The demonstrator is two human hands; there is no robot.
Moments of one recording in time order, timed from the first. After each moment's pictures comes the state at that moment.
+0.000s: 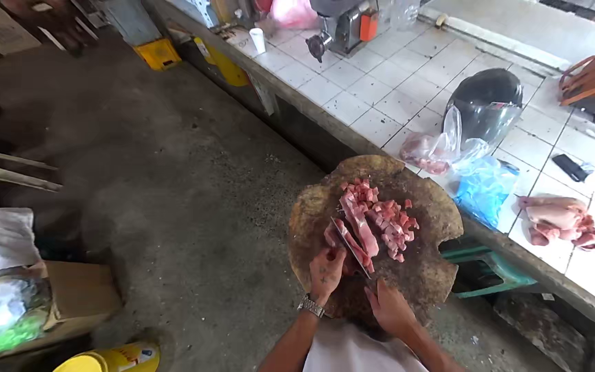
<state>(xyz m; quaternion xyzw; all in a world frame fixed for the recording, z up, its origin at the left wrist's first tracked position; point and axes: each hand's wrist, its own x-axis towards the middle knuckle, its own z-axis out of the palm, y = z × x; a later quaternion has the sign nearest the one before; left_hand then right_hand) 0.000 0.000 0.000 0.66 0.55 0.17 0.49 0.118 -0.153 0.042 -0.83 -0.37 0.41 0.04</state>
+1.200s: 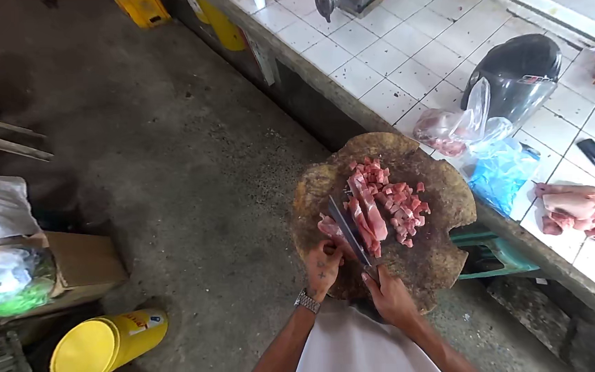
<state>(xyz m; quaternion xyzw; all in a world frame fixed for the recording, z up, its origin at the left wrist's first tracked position) -0.032 -0.012 -0.005 0.59 0.55 0.20 0.56 0.098 -0.160 0.030 -0.82 -0.41 0.37 0.15</state>
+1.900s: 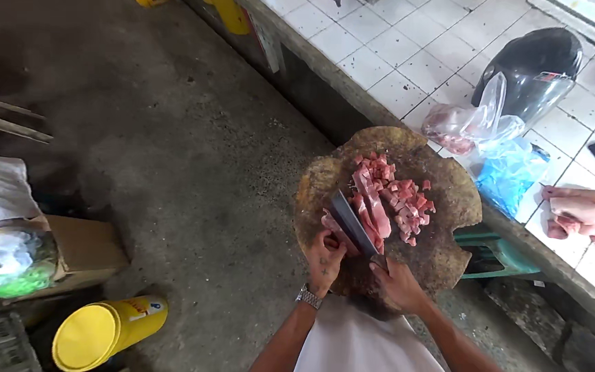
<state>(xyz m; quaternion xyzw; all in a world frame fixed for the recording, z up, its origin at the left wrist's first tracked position) -0.035 -0.012 -0.017 0.61 0.54 0.23 0.54 0.133 -0.144 0.030 -0.79 -0.39 0.46 0.14</state>
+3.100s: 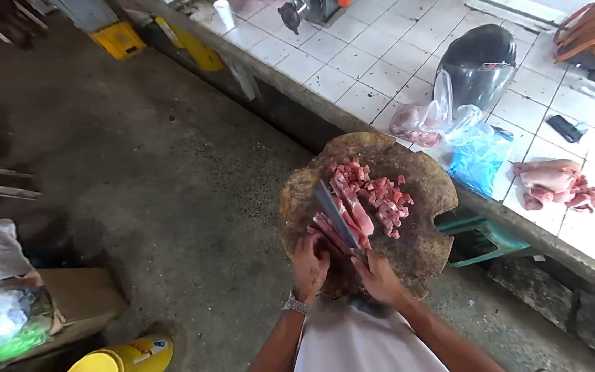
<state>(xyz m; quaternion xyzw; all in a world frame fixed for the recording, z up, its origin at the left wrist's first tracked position) -0.041 -0.004 -0.014 0.80 0.46 0.21 0.33 0.114 -0.142 0.023 -0.78 -0.39 0.39 0.29</state>
